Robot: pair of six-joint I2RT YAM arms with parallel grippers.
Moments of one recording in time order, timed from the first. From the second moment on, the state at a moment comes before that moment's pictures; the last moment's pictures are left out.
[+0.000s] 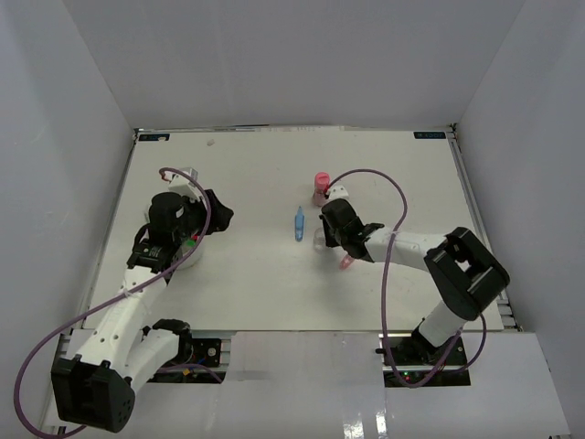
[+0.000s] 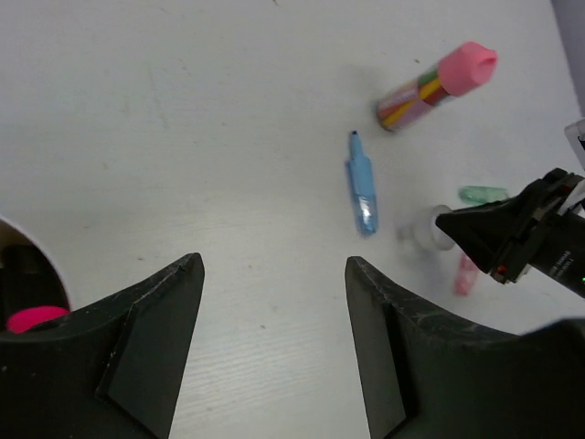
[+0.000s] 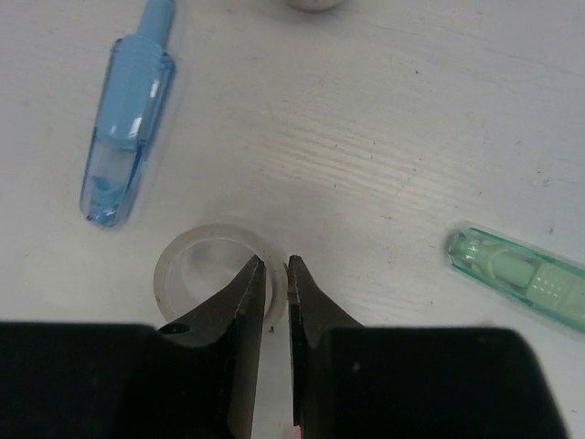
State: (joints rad) left arm -0.21 0.90 0.70 -0.21 0.13 -0.35; right arm 0.74 1.64 0.83 0.02 0.30 0.33
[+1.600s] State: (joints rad) left arm -0.71 1.29 0.88 -0.08 0.20 -0.72; right arm 0.87 1.17 0.54 0.43 0.12 0.26
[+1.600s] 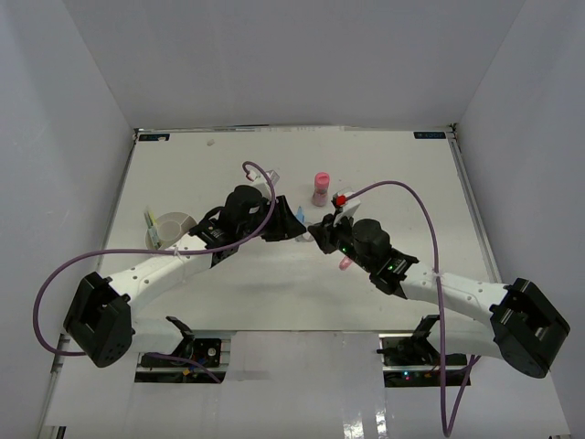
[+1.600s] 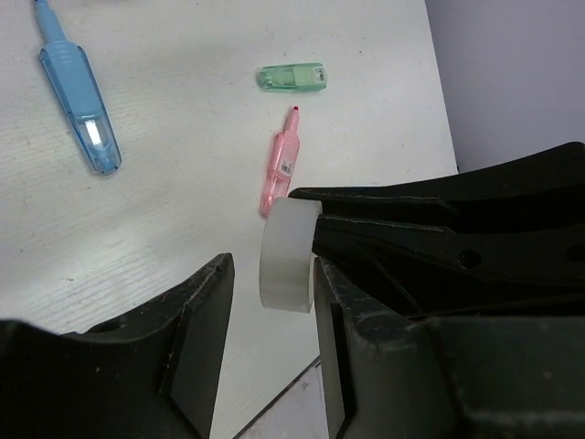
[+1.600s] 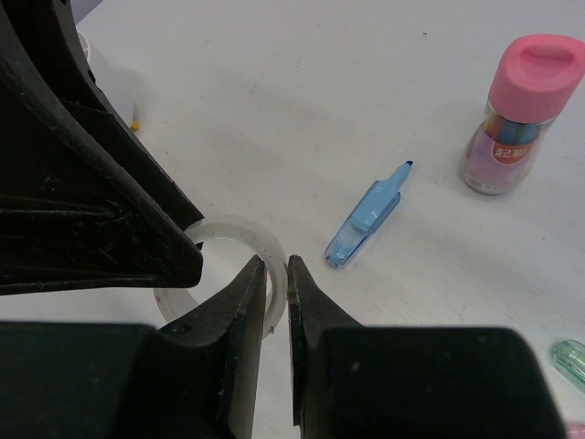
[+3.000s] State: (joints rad) left arm -0.67 1.26 1.13 -0.44 -0.25 -0.33; right arm 0.87 0.99 0.46 0.36 0.18 0.19
